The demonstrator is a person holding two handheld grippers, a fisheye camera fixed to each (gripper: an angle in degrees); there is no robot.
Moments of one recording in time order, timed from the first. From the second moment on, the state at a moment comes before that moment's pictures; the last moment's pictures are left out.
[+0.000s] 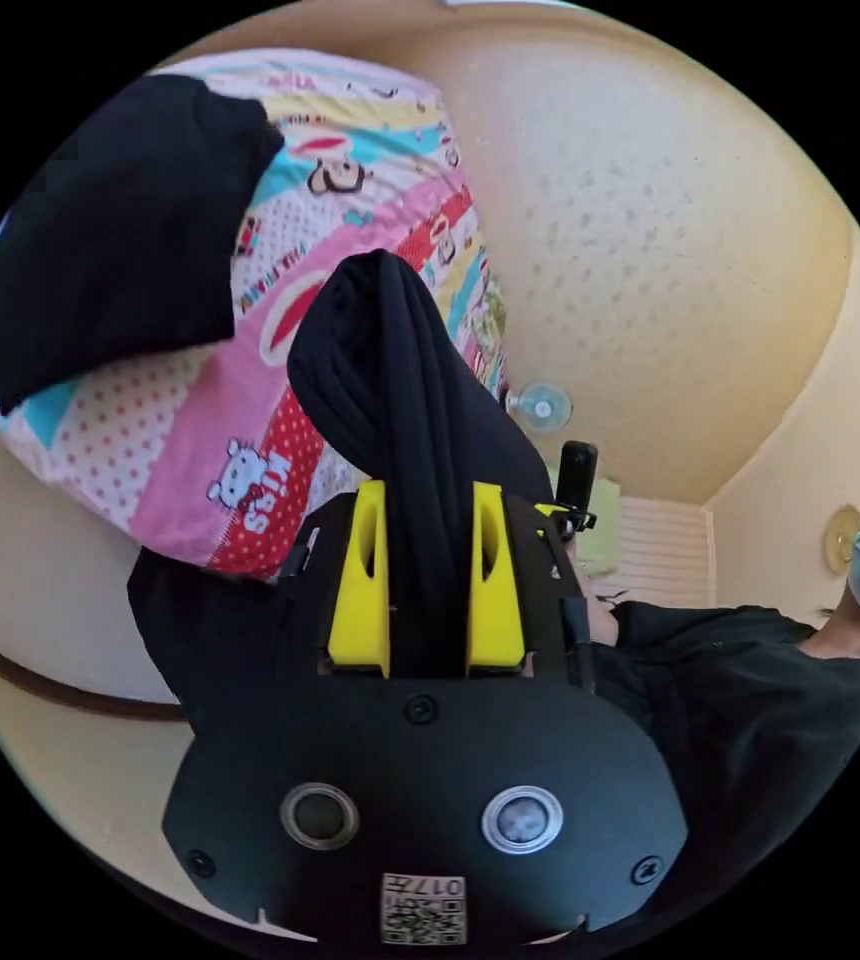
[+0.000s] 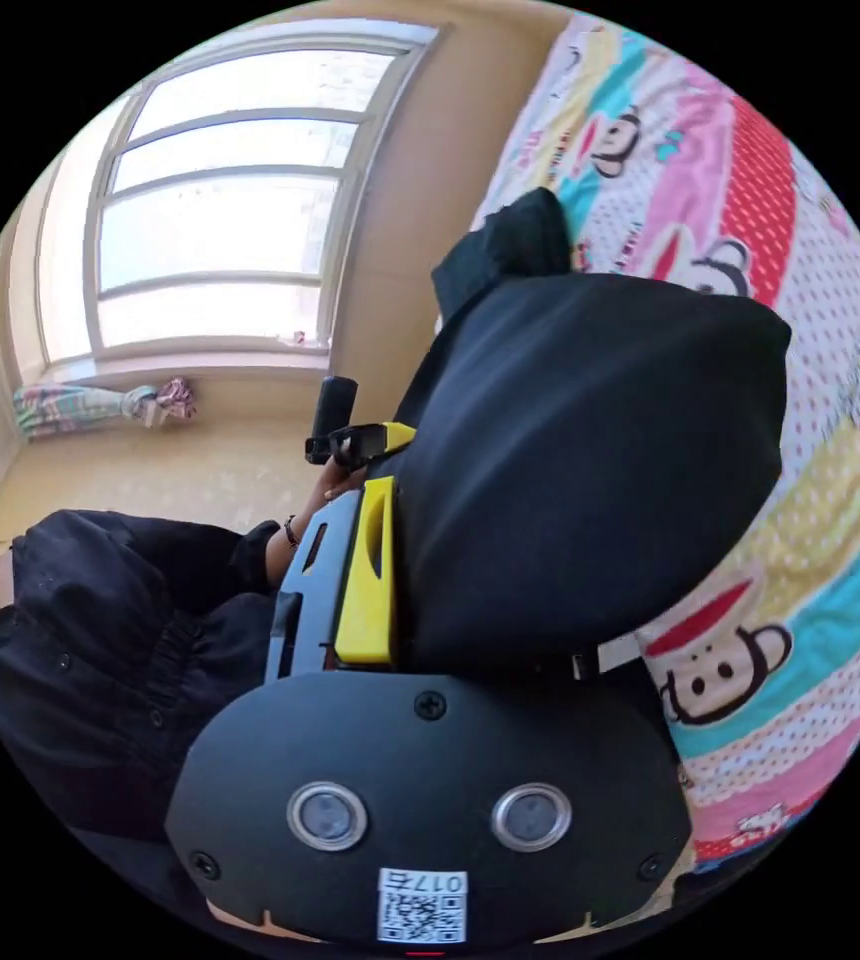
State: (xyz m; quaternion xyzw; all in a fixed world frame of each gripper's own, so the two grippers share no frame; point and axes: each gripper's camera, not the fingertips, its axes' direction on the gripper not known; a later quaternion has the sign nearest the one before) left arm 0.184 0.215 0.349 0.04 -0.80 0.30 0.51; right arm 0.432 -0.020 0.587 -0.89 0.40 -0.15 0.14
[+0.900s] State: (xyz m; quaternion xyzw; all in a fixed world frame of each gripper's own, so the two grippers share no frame) left arm 0.265 0.231 0.067 0.52 -0.69 -0.14 0.49; right arm 0.266 -0.317 0.434 -0.37 0.87 -0.25 -0.24
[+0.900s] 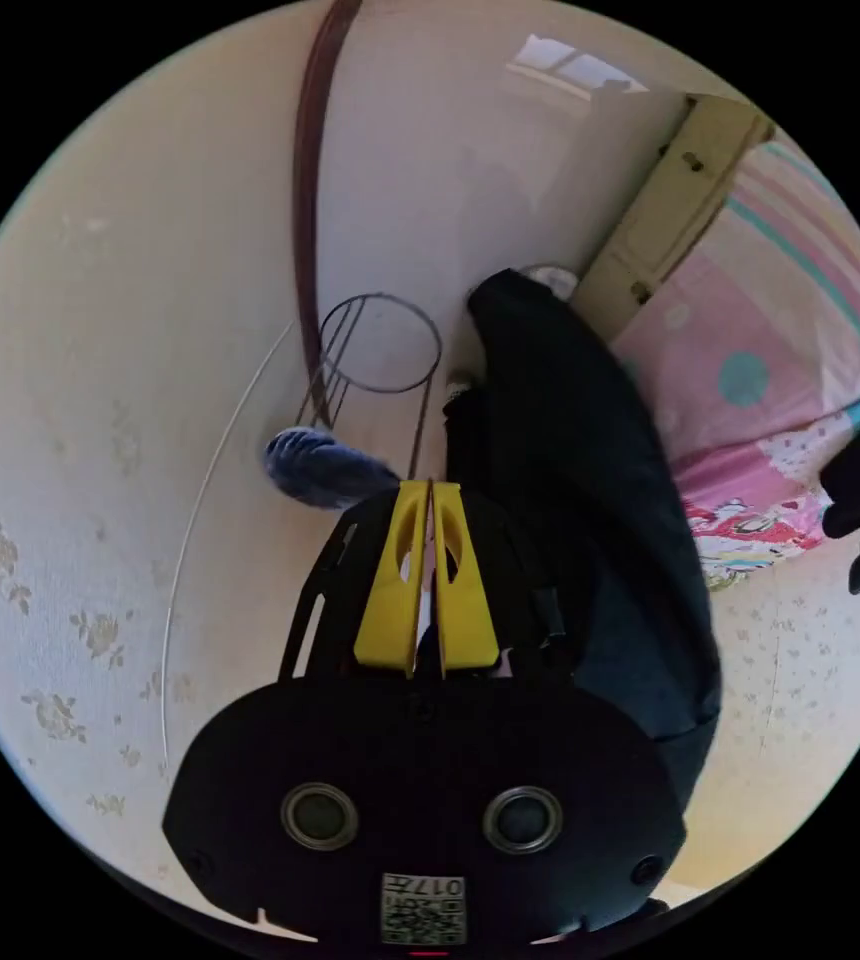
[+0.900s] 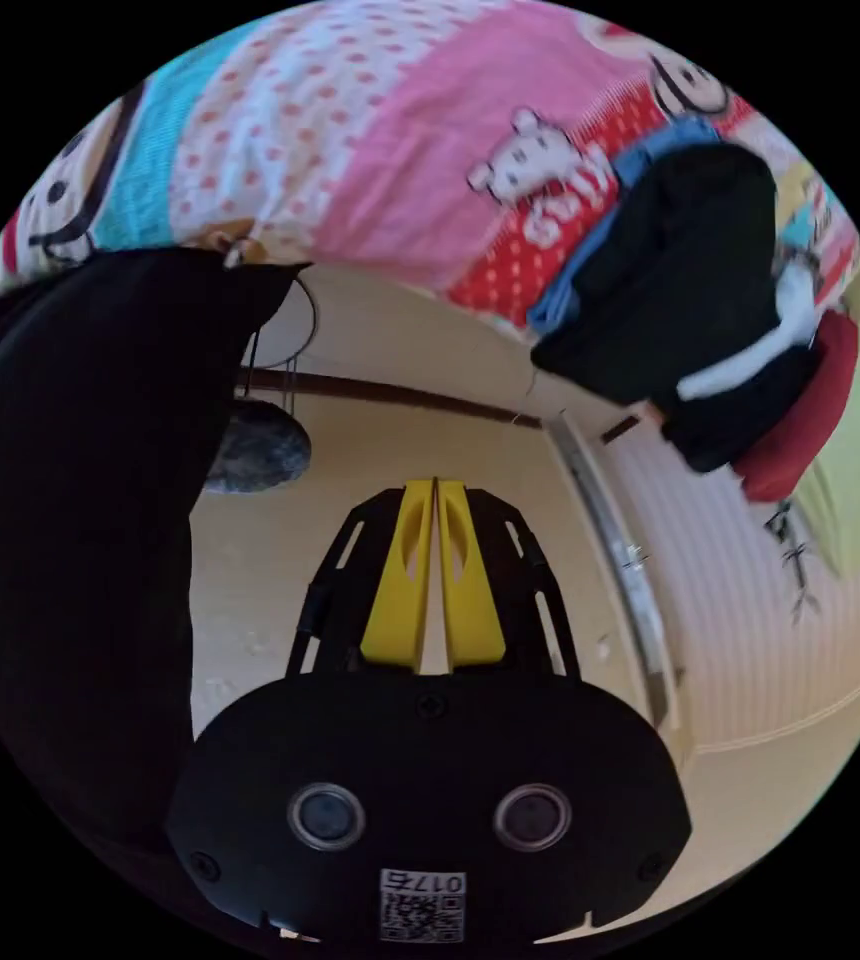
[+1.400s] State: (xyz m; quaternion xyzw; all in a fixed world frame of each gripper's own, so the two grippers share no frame) left arm 0.100 -0.071 0.391 0.08 -0.98 0.01 0.16; right arm 0.189 -0.286 0.391 -0.46 0.81 -0.37 0.05
